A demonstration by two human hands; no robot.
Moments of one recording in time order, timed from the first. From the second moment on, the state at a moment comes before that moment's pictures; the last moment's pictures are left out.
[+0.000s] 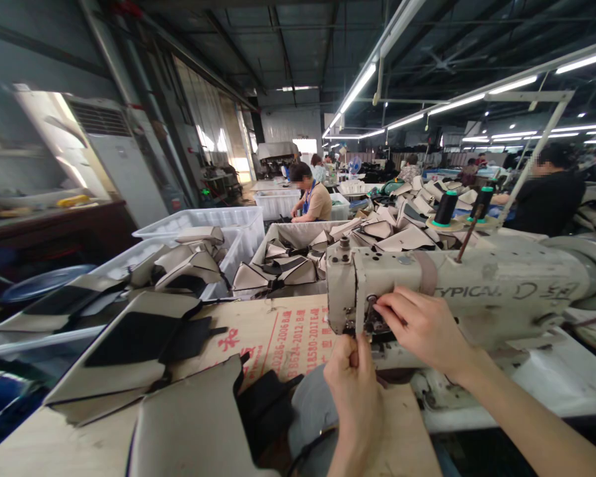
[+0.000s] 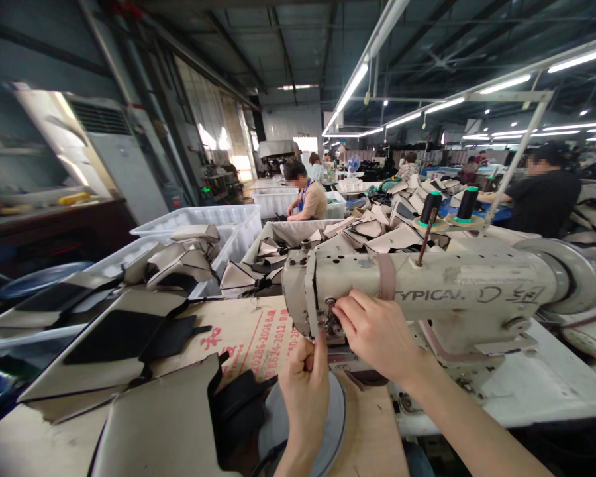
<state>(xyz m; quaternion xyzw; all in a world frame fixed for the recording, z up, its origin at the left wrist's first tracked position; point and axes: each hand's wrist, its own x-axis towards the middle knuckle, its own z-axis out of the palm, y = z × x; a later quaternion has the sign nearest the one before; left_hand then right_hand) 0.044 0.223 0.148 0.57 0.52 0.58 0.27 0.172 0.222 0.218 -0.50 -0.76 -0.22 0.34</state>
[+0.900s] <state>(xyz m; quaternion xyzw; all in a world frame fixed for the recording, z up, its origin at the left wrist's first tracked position) 0.086 0.215 0.127 0.39 0.38 0.59 0.60 0.167 0.194 0.216 -0.57 -0.72 -0.21 0.33</state>
